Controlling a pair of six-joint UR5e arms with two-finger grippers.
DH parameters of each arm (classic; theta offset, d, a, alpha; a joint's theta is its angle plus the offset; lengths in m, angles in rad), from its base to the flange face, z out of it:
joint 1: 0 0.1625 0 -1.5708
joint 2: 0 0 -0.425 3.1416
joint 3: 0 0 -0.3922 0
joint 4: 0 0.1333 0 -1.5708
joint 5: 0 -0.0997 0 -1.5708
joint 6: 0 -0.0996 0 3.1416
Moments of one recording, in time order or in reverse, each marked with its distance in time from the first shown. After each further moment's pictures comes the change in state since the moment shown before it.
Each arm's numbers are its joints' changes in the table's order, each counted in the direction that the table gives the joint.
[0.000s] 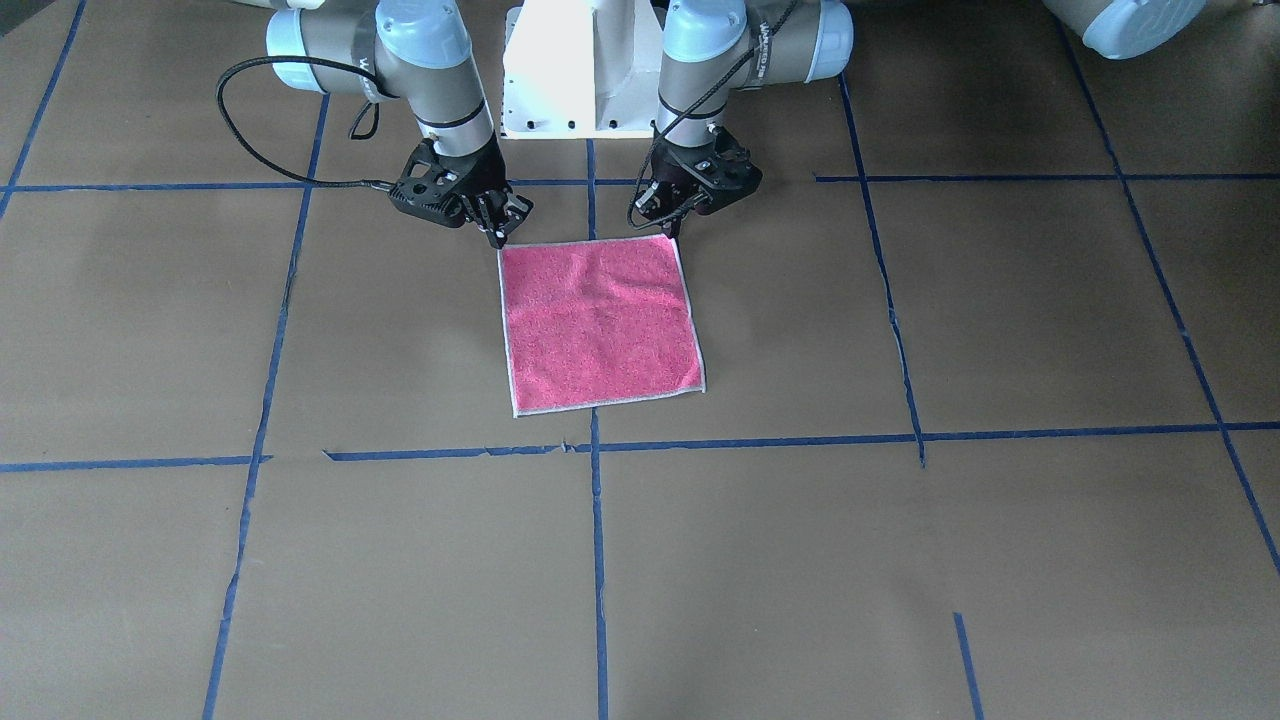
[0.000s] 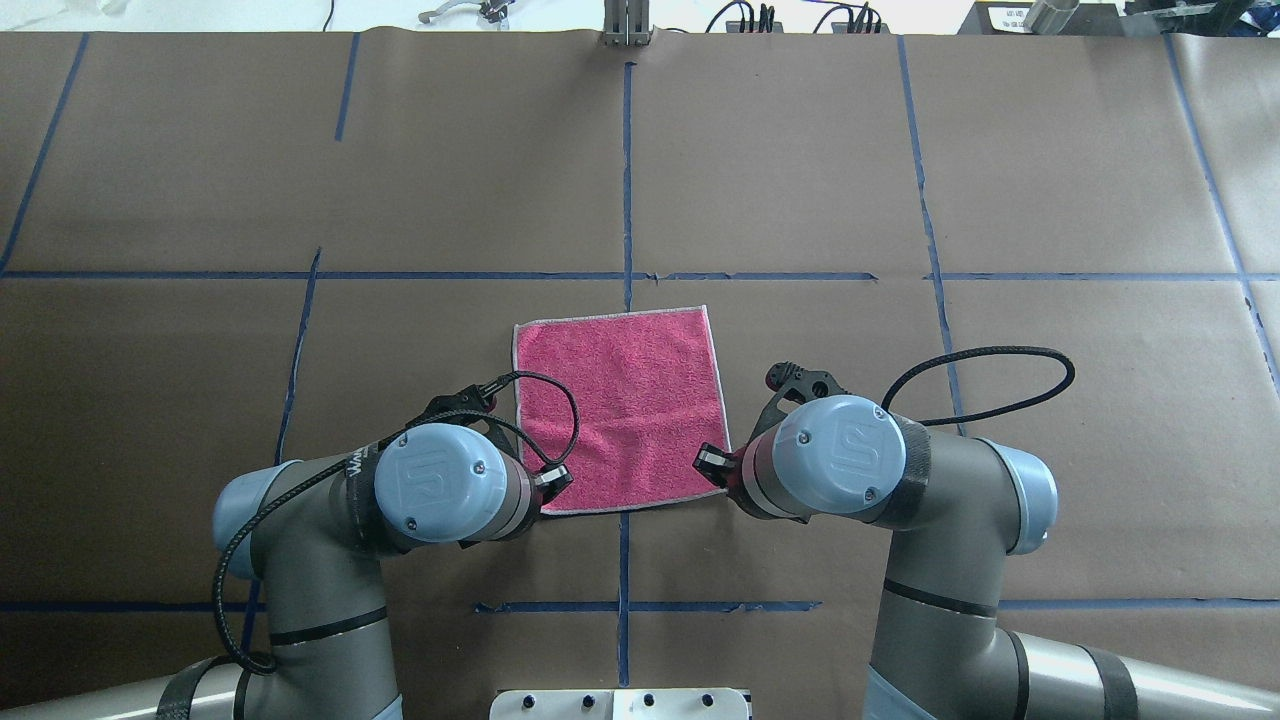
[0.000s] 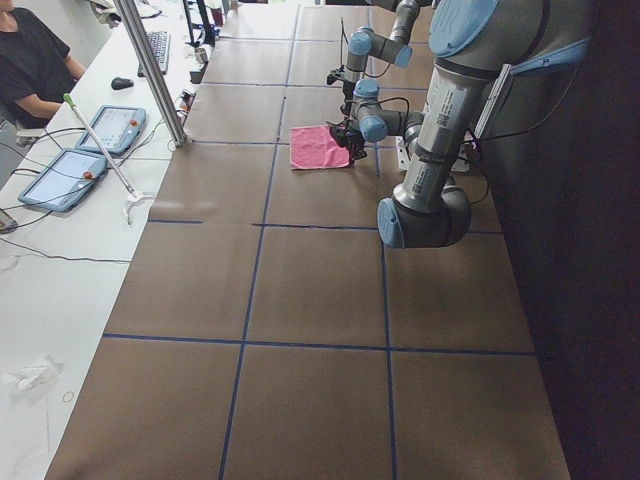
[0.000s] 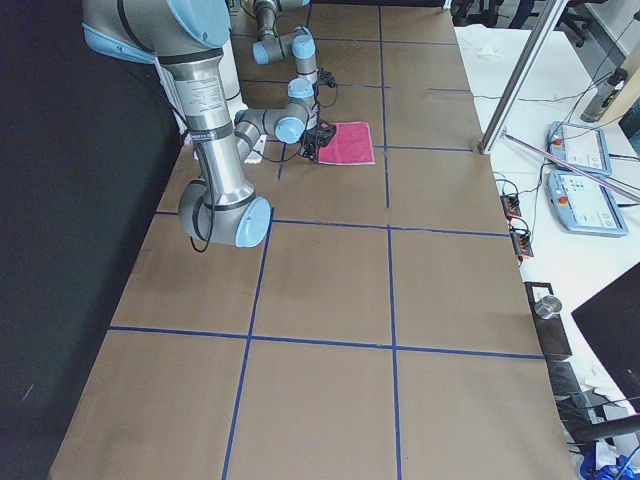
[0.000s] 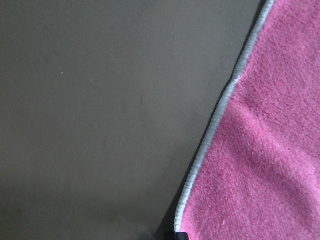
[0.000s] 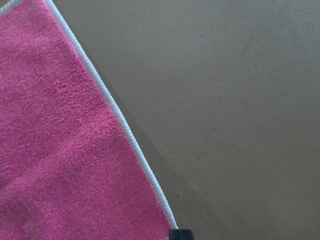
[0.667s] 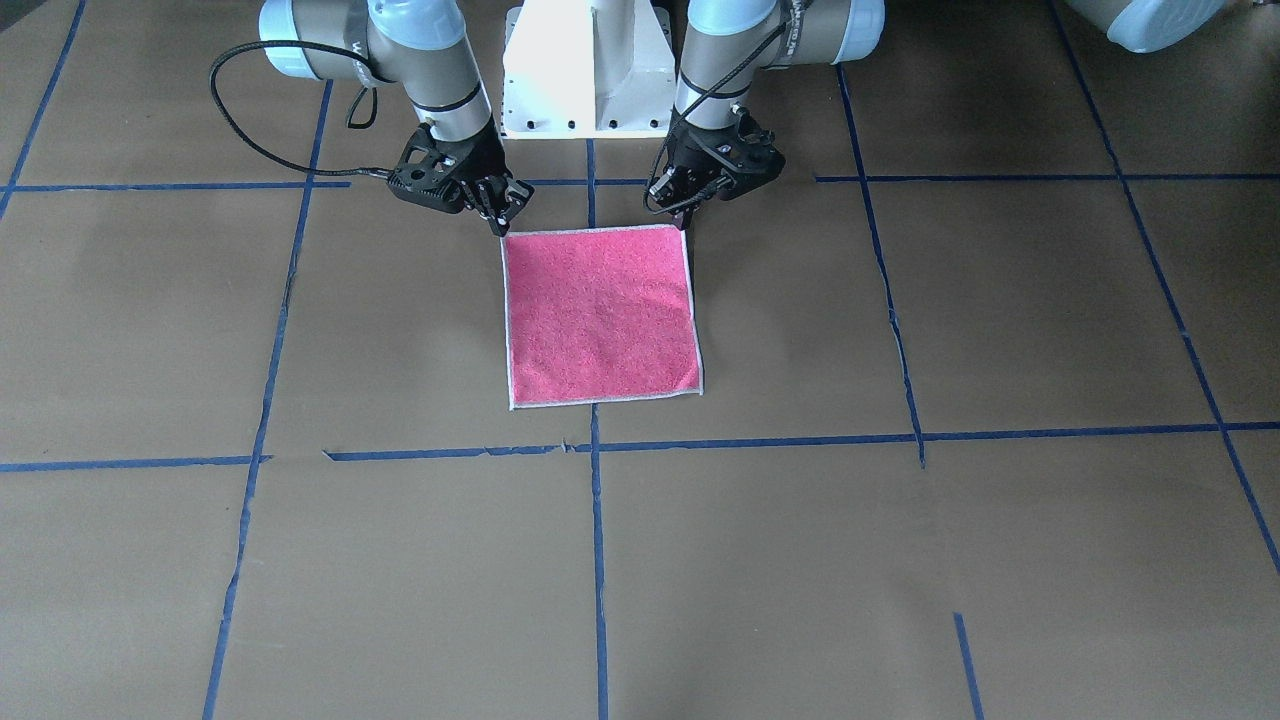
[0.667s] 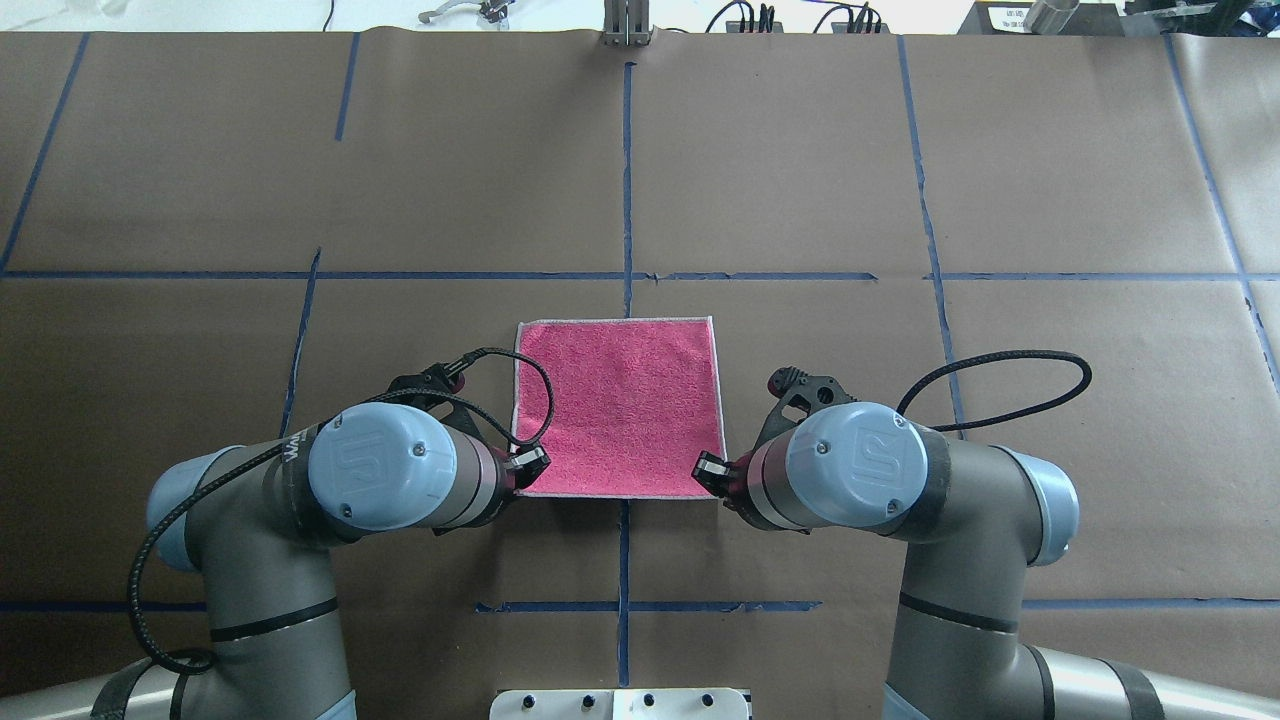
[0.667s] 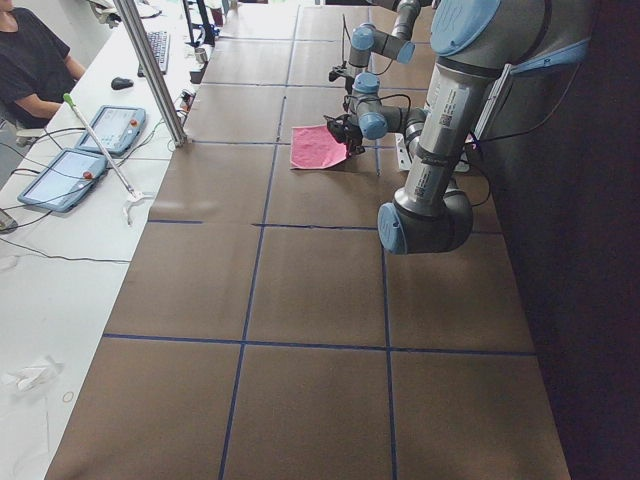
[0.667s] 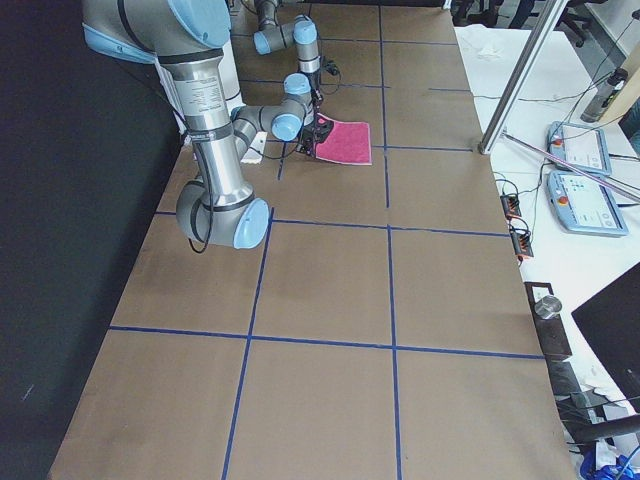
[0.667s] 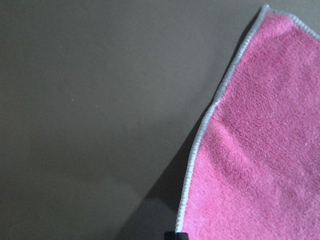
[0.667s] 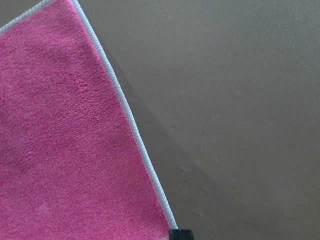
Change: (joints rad) left arm -0.026 -0.058 -0.105 0.009 0.007 -0.001; right arm -0.017 0.025 0.072 -0.002 -0.007 0.000
